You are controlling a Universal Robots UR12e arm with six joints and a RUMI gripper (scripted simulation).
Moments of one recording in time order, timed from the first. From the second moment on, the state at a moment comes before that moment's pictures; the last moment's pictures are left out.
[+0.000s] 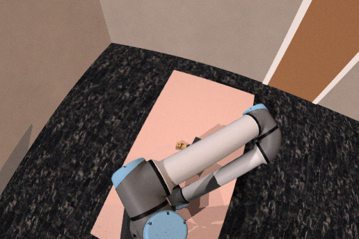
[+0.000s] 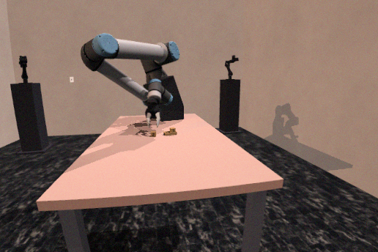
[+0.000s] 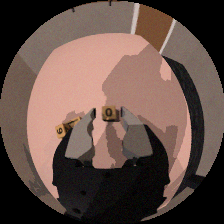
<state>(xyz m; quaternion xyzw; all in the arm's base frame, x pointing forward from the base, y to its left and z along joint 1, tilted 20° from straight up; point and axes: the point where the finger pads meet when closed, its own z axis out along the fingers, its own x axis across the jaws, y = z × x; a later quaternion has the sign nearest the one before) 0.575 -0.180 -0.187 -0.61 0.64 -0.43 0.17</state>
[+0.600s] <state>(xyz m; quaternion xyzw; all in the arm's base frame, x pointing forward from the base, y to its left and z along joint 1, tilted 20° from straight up) 0.577 -0.190 -0.216 -0.61 0.64 -0.43 0.17</state>
